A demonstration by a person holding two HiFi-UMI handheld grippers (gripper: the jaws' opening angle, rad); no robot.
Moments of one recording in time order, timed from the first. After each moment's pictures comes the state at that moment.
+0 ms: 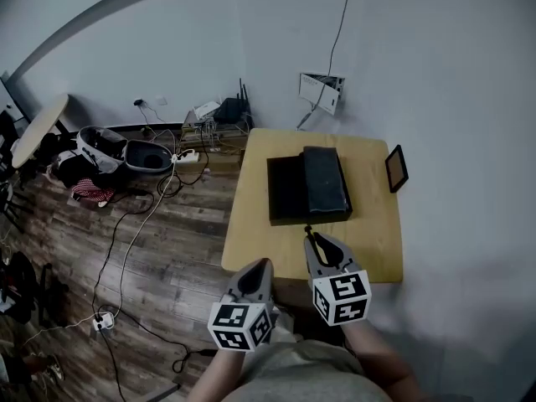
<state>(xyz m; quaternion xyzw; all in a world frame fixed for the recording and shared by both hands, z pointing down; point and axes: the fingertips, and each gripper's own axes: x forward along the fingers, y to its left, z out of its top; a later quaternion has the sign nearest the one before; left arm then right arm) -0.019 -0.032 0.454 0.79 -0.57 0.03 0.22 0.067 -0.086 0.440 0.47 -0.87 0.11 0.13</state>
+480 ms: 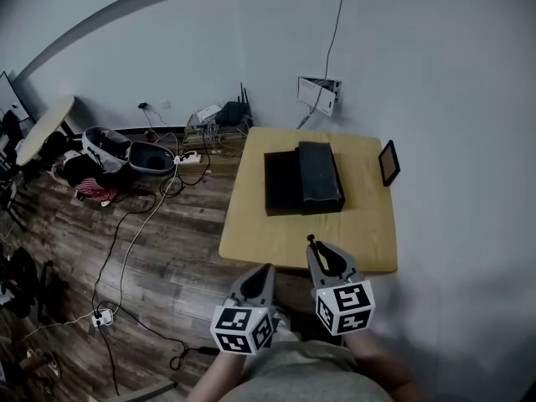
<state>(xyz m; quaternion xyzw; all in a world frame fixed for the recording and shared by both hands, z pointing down) 0.007 0.030 0.456 0.80 -0.56 0.03 0.22 0.092 -0.014 0.434 0.47 -0.87 0.10 0.11</state>
